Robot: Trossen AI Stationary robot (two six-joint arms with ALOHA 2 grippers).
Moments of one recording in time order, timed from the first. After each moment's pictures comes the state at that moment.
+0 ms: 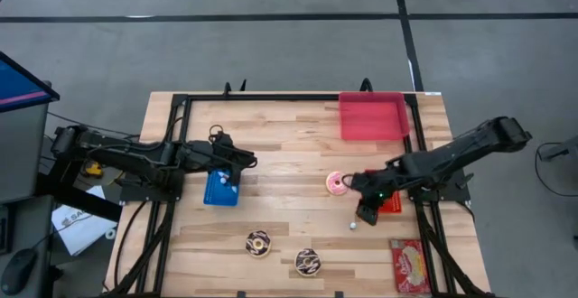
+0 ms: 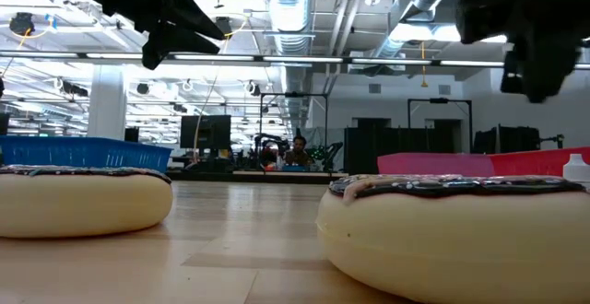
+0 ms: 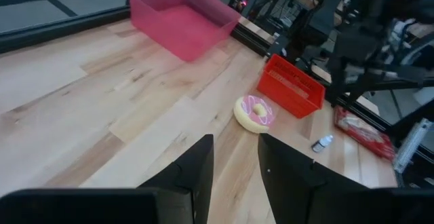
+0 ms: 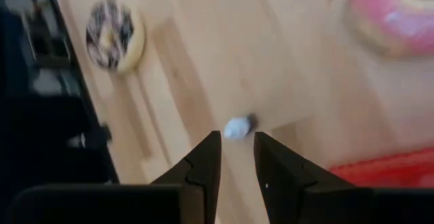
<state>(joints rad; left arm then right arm) -0.09 0.93 0.55 0.01 -0.37 -0.59 0.31 1.18 0.74 -0.62 -0.18 0.83</state>
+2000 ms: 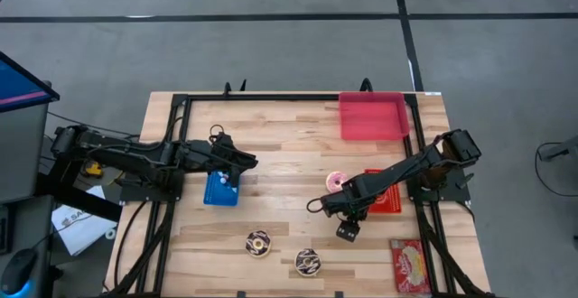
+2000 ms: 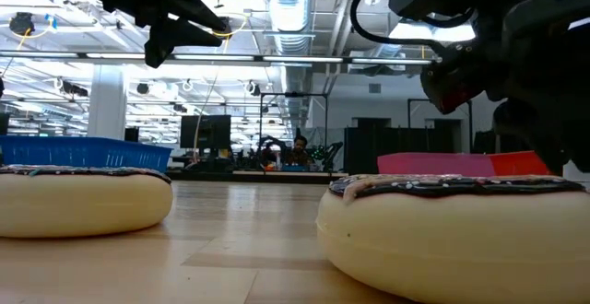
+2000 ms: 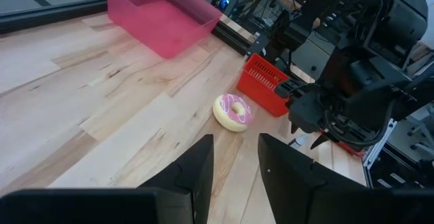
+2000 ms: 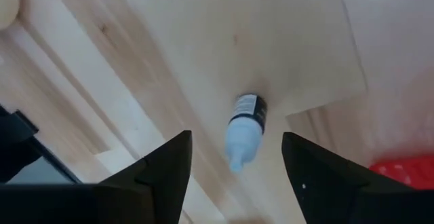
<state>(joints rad) -0.09 0.93 0.55 0.04 -0.32 -0.62 0.33 1.73 1.03 -0.81 -0.33 0.81</state>
